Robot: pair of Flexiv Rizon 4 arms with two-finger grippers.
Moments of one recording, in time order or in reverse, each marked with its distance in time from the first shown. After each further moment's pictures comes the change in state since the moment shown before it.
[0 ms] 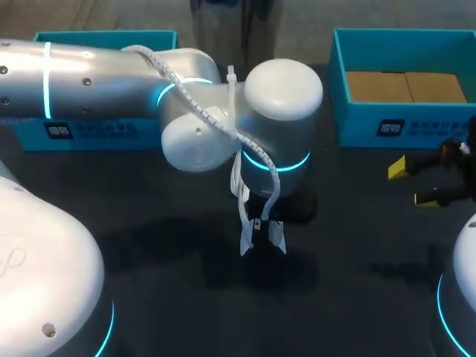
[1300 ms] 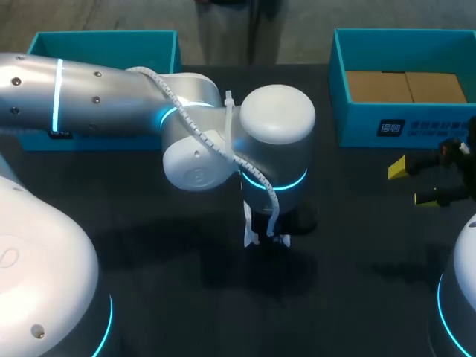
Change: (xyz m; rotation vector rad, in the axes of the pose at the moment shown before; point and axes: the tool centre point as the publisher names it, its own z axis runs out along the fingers) left arm 0.011 -0.012 0.028 0.043 0.007 -0.103; right arm 0.000 0.000 0.000 0.000 0.000 0.000
